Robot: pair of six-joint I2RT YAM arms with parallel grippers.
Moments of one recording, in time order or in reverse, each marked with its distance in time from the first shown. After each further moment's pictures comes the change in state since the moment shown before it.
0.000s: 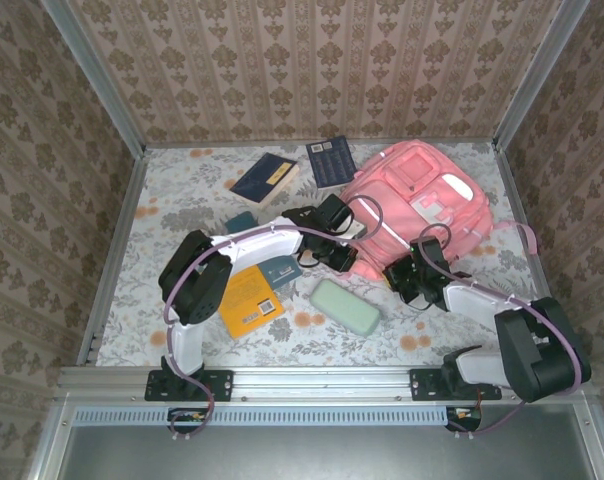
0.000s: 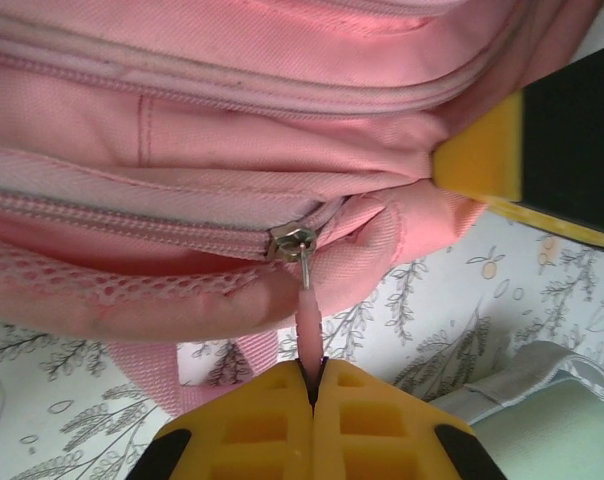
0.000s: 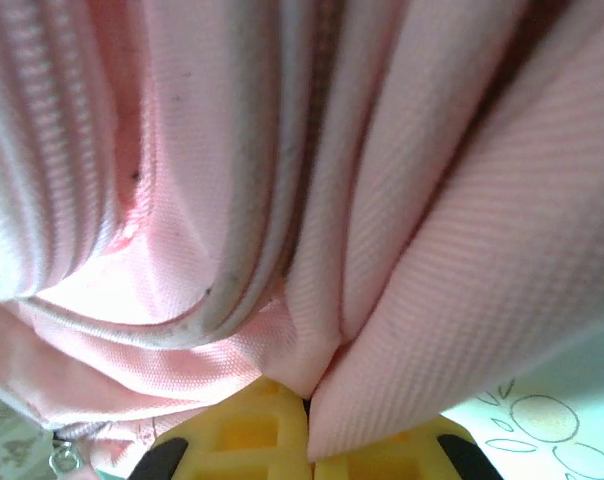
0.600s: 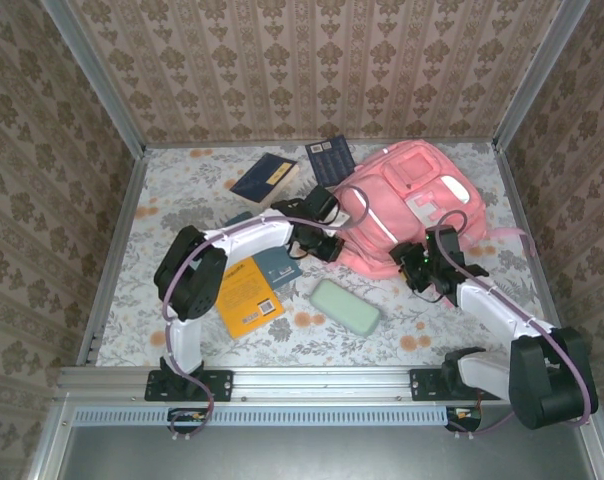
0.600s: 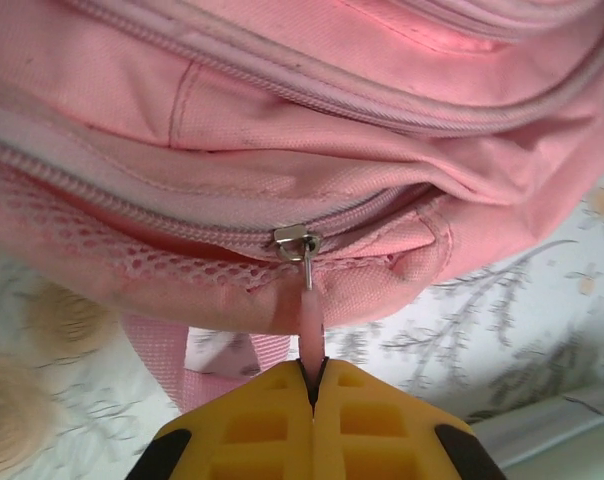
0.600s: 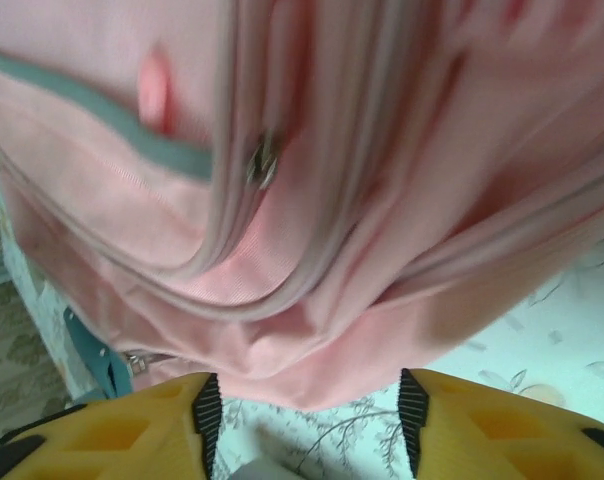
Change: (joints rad) left arm 0.067 0.000 -0.004 -0.016 -0.017 0.024; right arm -0.072 -0.133 0.065 -0.145 -0.020 -0.146
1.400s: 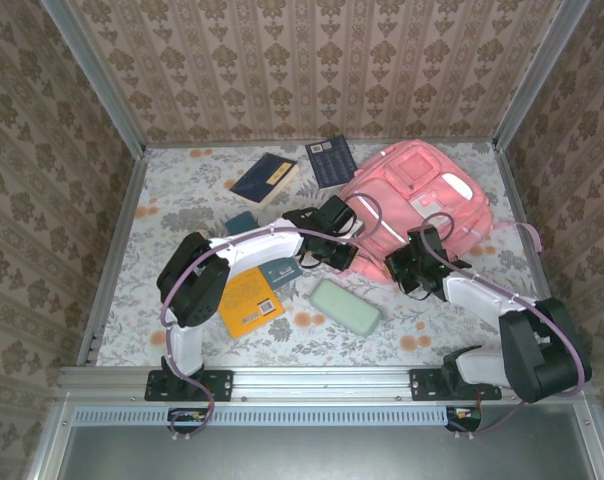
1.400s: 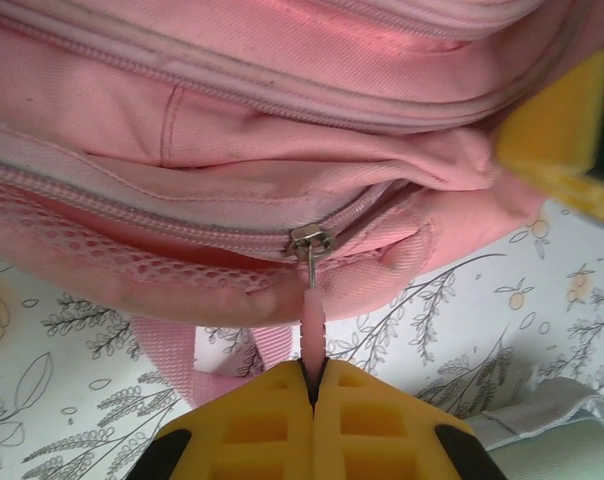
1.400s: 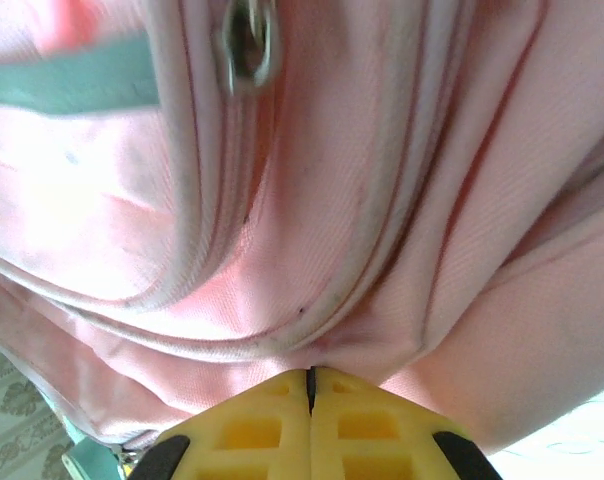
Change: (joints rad) left arm -0.080 -0.018 -0.001 0.017 -0.092 -0.103; right arm 0.067 0.120 0.032 0.039 0.110 0.158
